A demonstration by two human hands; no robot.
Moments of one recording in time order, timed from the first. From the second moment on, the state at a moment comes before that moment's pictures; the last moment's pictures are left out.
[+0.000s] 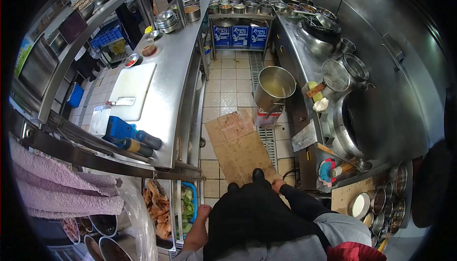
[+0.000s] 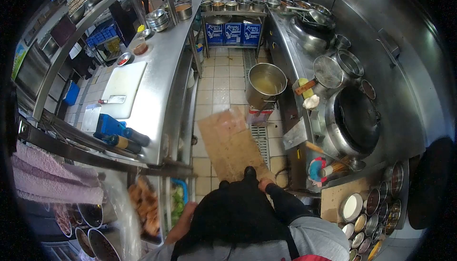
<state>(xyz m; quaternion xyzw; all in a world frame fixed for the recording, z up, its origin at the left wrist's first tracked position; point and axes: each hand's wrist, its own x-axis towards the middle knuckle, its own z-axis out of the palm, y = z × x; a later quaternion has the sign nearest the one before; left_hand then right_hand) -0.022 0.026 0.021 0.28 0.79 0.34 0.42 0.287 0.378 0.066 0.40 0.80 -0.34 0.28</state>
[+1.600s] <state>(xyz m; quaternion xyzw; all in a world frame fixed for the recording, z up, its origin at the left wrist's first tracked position) -0.018 0.026 0.034 0.25 0.82 0.29 0.42 0.272 0.365 0.112 0.51 0.72 -0.39 0.27</state>
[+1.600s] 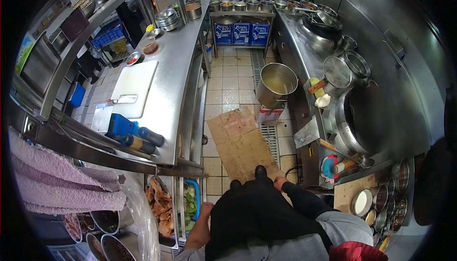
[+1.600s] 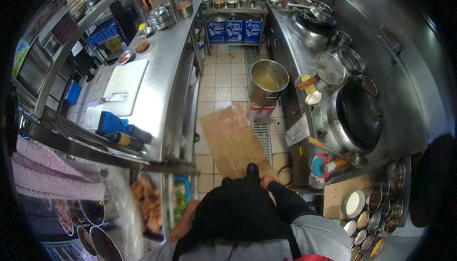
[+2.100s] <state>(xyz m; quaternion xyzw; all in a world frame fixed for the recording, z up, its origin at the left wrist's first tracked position) -0.018 0.023 0.024 0.26 0.81 0.30 0.43 0.270 0.367 0.109 0.50 0.73 -0.39 0.25</state>
